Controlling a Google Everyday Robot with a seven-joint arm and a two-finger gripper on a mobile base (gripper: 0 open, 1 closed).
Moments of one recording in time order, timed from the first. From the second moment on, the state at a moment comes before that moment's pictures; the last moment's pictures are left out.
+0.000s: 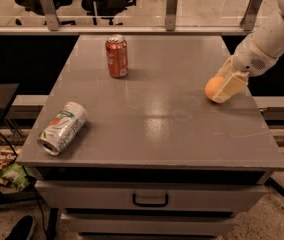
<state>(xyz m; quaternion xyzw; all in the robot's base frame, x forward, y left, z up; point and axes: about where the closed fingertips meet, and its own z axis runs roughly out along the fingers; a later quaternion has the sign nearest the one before) 0.615 -0.236 0.859 -0.60 0.77 0.09 0.21</state>
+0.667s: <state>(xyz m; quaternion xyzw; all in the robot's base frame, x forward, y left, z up) 0.589 -0.208 0.923 -0.62 0.74 0.11 0.23</state>
